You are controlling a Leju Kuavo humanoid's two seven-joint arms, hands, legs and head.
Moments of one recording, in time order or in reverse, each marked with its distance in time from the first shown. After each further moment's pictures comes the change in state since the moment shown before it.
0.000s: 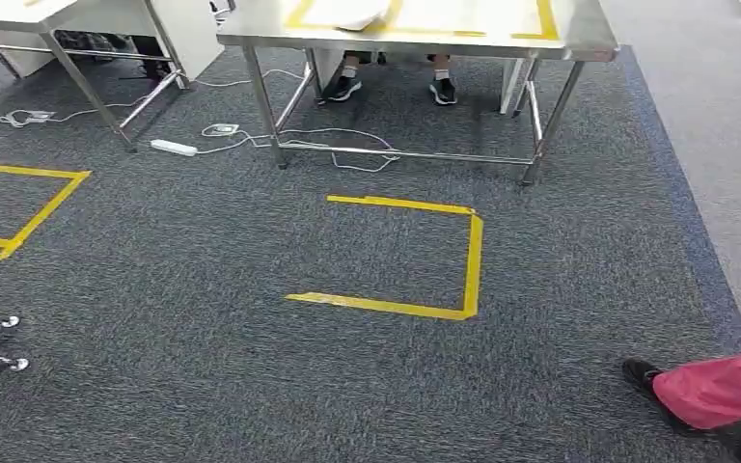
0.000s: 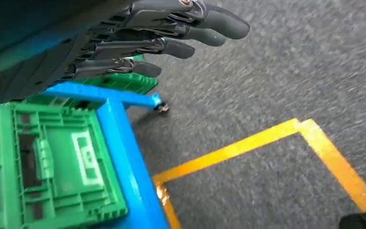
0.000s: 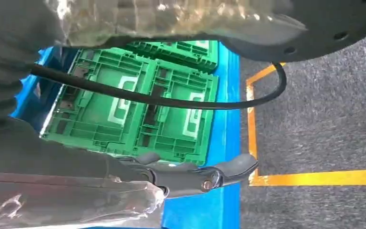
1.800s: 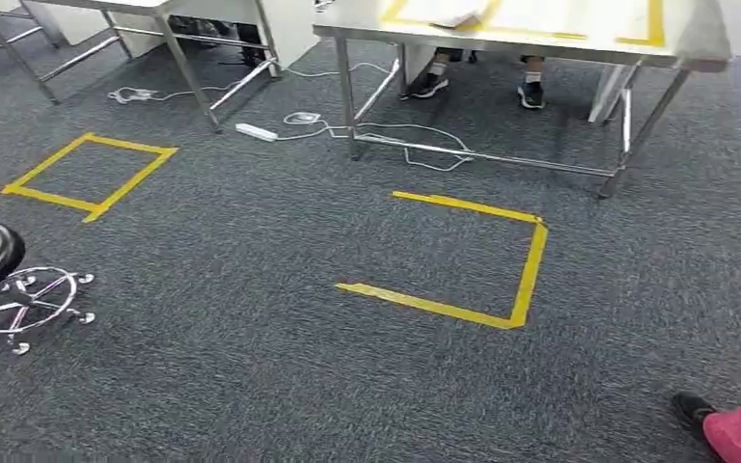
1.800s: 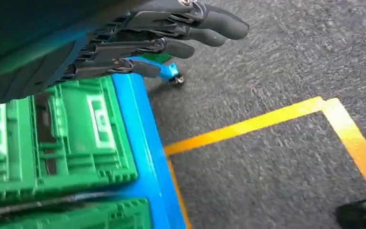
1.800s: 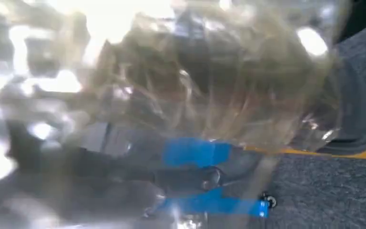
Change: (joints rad) left arm -0.051 0.048 -0.156 -0.038 0.113 0.007 -0.069; right arm -0.033 0.002 0.057 0.034 -0.002 -0.003 -0.011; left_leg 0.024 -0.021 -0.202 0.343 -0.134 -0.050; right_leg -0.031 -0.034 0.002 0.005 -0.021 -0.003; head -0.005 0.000
